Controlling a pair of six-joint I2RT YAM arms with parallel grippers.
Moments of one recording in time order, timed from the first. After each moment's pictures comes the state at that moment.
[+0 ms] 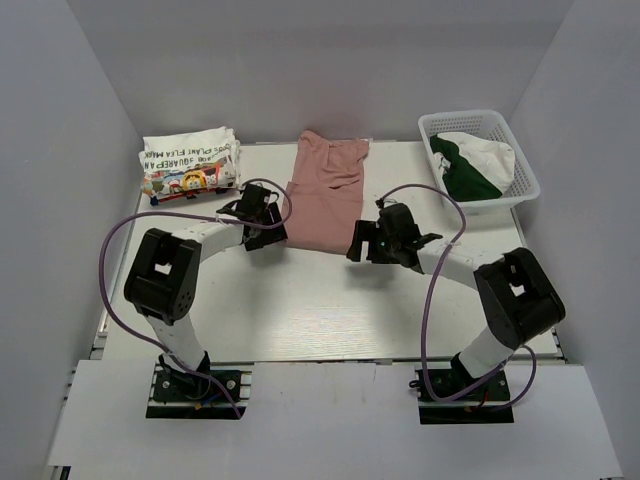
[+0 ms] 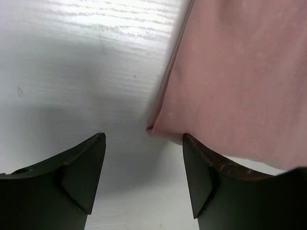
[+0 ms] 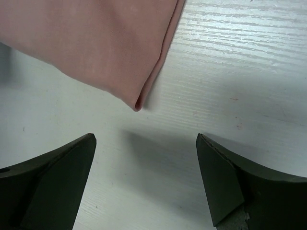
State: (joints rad) left arm -0.38 1.78 1.07 -0.26 -0.08 -0.59; right arm 0.54 1.59 0.82 -0.03 -0.11 0.48
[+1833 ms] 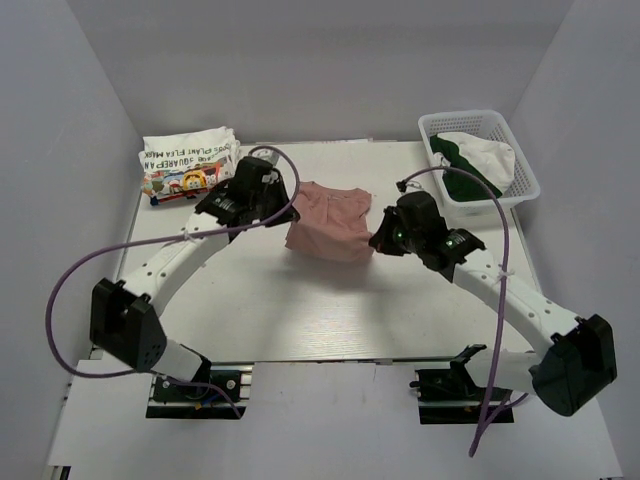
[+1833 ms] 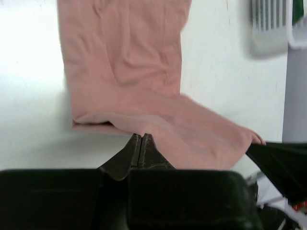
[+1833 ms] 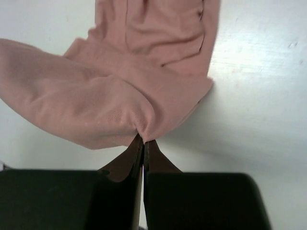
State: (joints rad) left arm -0.51 1.42 1.22 -0.48 0.10 -0.64; right arm 0.62 1.17 0.93 -0.44 0.01 0.60
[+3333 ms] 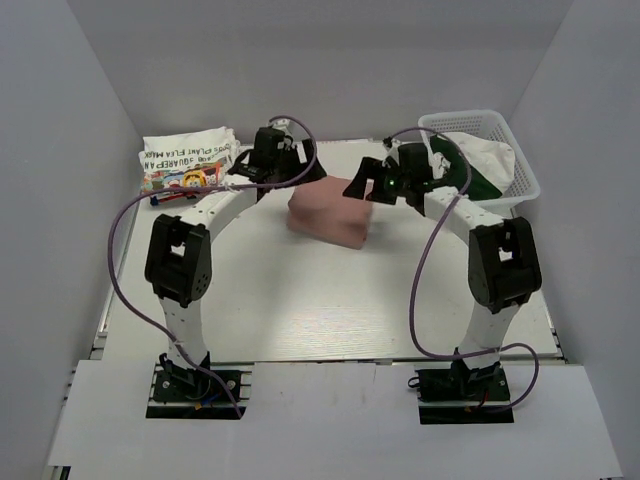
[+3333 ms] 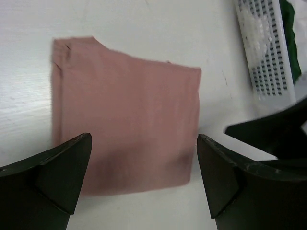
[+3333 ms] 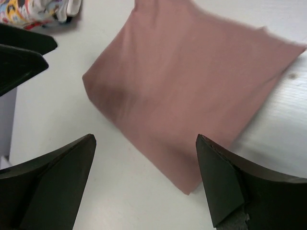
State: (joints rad) left arm -0.40 1.96 1.64 -0.23 0.14 -0.50; right arm 0.33 1.83 1.38 -0.13 -0.42 0.43
